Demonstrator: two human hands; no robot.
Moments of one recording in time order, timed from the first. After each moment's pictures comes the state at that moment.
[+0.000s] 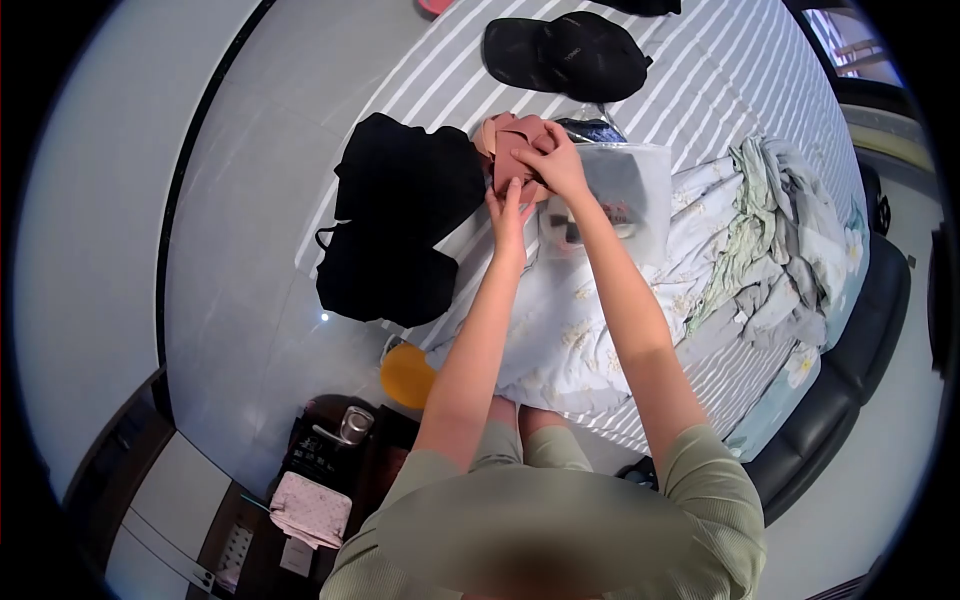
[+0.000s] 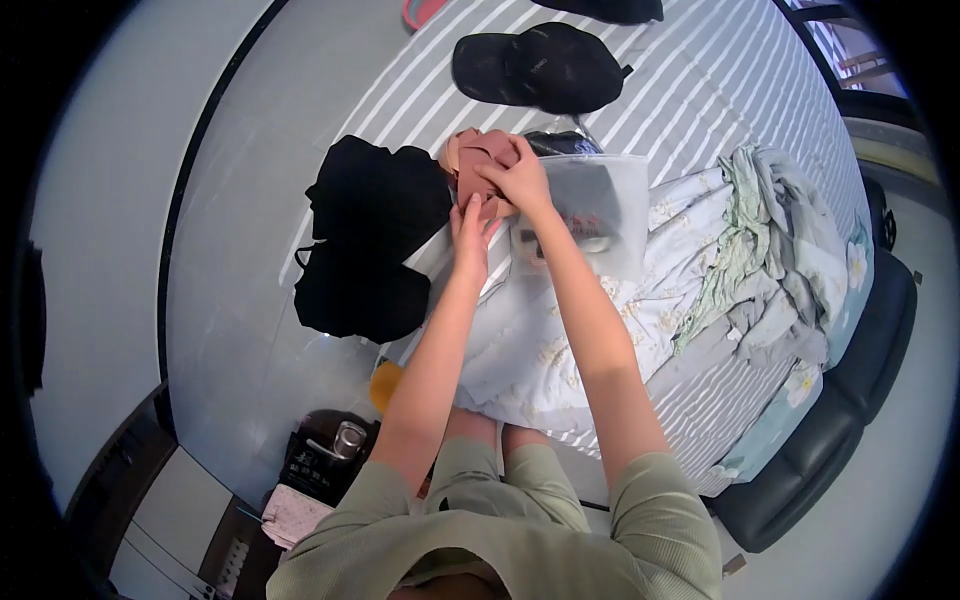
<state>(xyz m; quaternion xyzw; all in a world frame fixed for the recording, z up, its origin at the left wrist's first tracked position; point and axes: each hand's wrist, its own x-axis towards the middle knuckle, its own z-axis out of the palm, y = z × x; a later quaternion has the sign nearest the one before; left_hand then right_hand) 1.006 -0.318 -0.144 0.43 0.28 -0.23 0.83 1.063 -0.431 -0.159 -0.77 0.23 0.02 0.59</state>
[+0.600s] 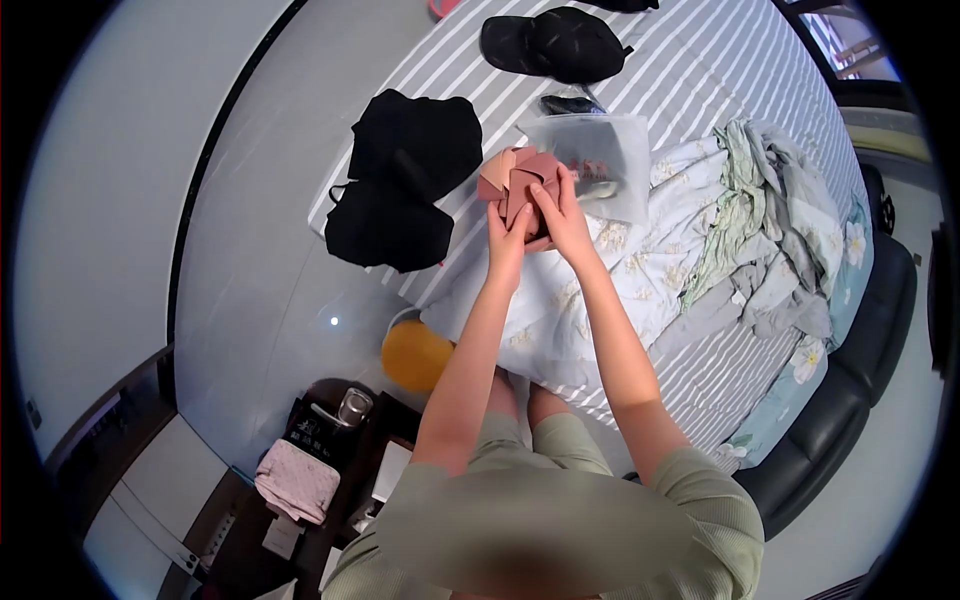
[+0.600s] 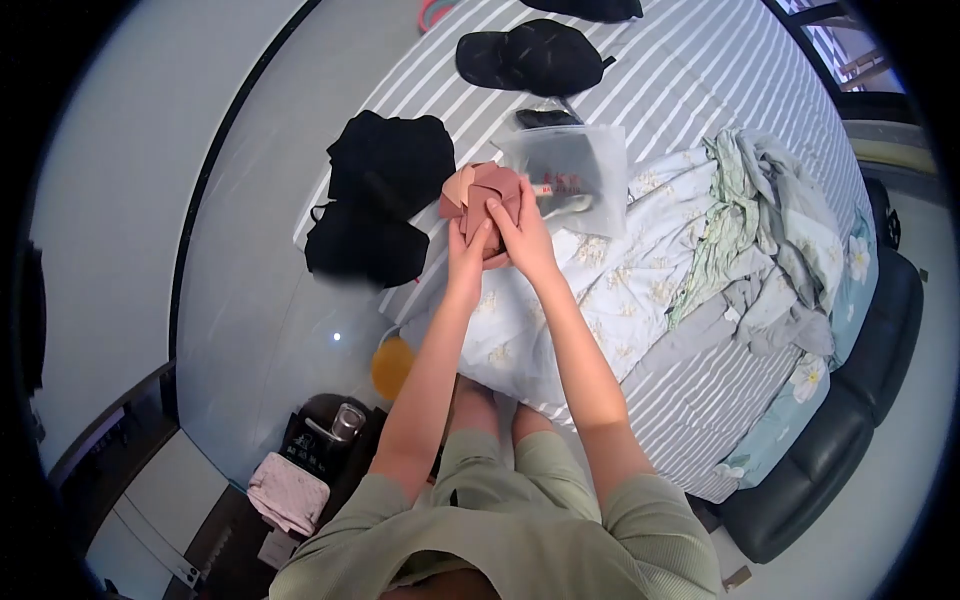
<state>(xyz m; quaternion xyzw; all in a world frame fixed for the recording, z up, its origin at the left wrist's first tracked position) 0.906 -0.301 -0.033 0.51 0.20 -0.19 0.81 0.913 -0.398 -0.019 -0.74 0.20 0.03 0.65</state>
